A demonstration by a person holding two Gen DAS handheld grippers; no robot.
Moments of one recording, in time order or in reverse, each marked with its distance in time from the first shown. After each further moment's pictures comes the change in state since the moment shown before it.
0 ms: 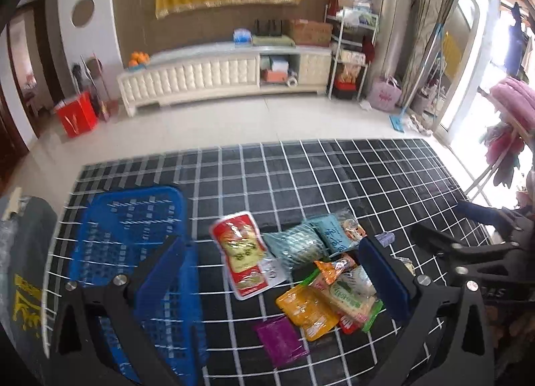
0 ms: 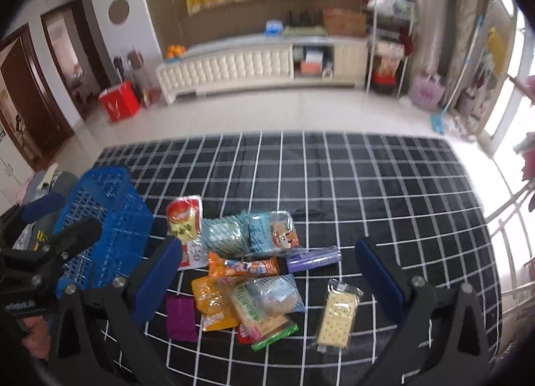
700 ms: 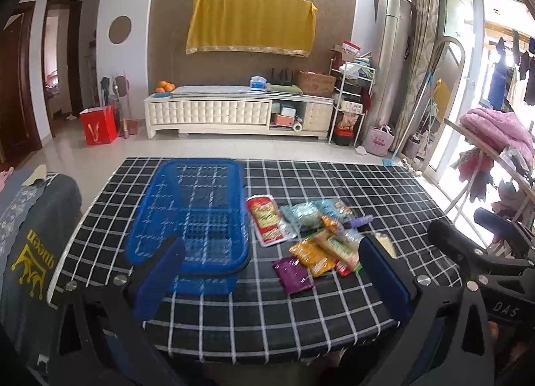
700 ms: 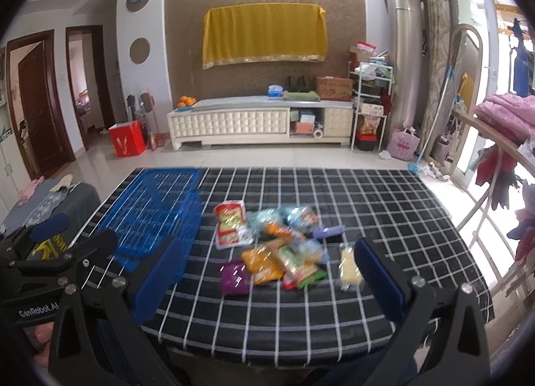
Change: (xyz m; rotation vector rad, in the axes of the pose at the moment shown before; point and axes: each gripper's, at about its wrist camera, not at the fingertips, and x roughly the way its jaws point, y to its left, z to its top) left arm -0.171 0.036 -0.146 -0.066 -0.261 -0.008; right arm -0.167 0.108 -0.136 -0.026 -0.353 -0.109
